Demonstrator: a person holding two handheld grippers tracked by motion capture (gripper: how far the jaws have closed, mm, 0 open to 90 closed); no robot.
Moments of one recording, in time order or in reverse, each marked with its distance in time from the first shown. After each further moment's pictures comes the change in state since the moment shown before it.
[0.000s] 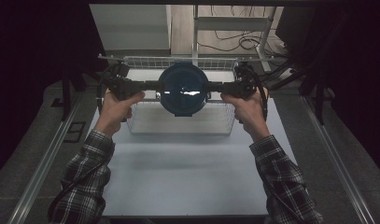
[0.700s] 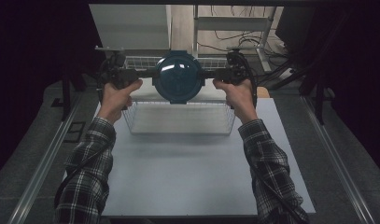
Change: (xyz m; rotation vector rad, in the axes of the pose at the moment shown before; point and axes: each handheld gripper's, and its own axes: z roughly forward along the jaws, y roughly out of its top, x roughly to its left) left arm 0.038 0.017 0.003 -0.085 0.007 -0.079; right arm -0.018 0.032 0.032 0.003 -0.014 0.052
